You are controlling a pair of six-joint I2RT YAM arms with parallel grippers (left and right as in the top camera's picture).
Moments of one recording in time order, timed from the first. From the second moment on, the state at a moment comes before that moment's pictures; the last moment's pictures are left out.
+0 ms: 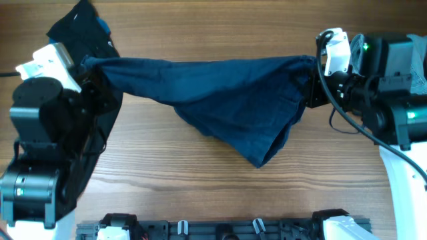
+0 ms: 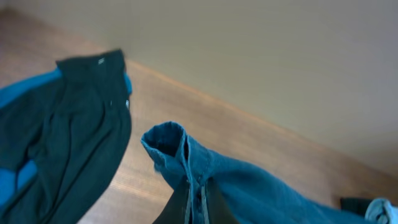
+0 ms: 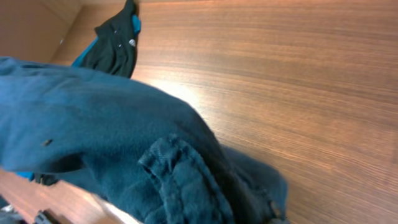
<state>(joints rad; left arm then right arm) -0.08 0.97 1.36 -0.84 -0.08 -0.47 0.11 1.25 1.49 -1.04 -0.47 0.05</state>
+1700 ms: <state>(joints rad) -0.08 1.65 1.36 -1.02 0.00 -0.49 -0.02 1.91 1.49 -0.72 -0.52 -0.06</state>
